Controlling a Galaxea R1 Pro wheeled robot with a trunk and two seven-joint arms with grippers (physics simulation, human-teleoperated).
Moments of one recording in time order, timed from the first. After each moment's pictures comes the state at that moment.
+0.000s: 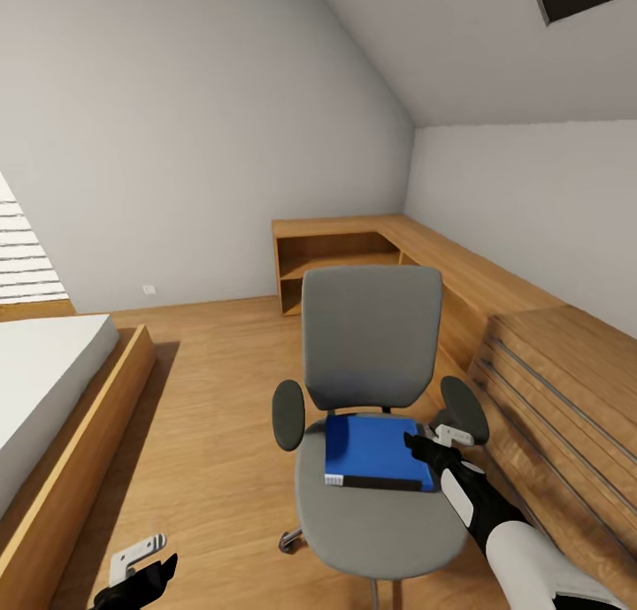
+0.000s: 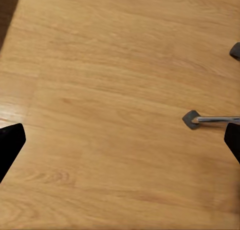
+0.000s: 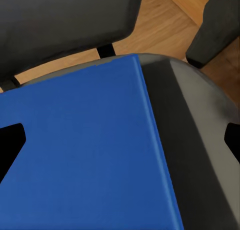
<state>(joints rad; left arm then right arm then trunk) -0.10 -0.02 0.39 -1.02 0.08 0.30 -0.08 -0.69 -0.03 -0.12 -0.42 -0.22 0.05 0.03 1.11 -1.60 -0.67</state>
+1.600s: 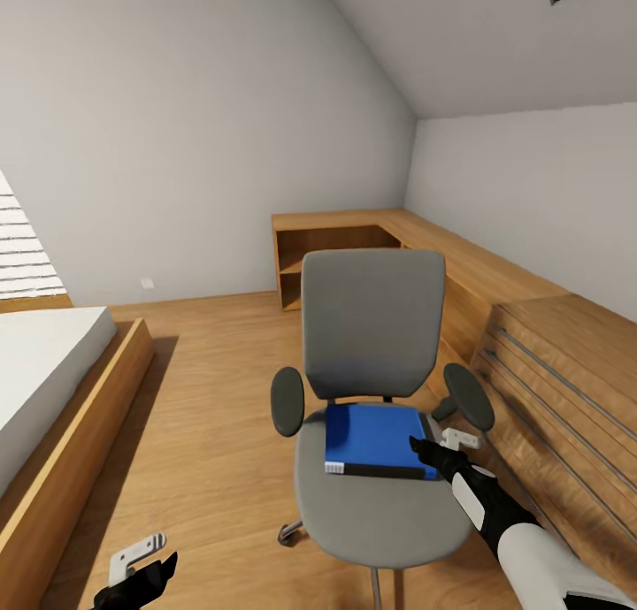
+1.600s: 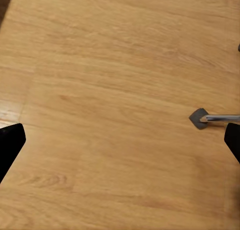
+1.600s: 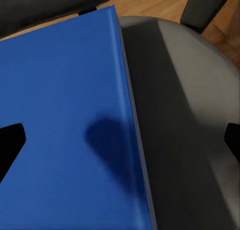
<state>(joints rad) -0.10 -0.02 0.39 -1.02 0.08 0.28 -0.08 -0.69 -0.07 -0.11 -0.39 -0.22 0.05 0.09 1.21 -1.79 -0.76</state>
